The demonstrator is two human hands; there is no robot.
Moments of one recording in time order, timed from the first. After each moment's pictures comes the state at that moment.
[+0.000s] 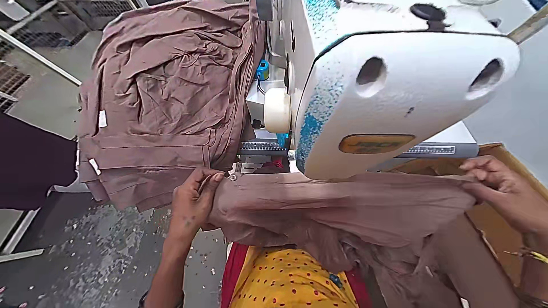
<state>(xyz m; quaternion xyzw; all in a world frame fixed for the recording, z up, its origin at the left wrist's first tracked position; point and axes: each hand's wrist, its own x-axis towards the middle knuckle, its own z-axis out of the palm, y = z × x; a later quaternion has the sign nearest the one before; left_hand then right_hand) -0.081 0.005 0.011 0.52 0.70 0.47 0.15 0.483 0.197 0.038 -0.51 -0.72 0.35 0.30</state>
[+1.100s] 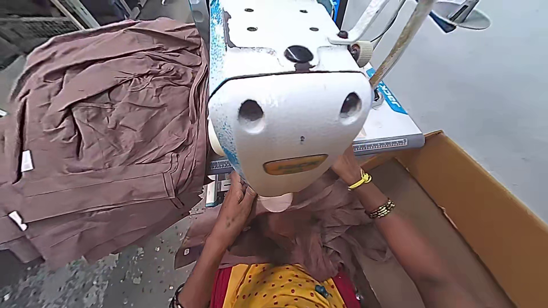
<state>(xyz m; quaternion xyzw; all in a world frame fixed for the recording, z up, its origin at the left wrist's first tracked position) 0.018 0.078 0.000 0.53 0.64 0.43 0.37 0.274 0.233 0.003 -0.44 -0.86 -0.05 0.25</state>
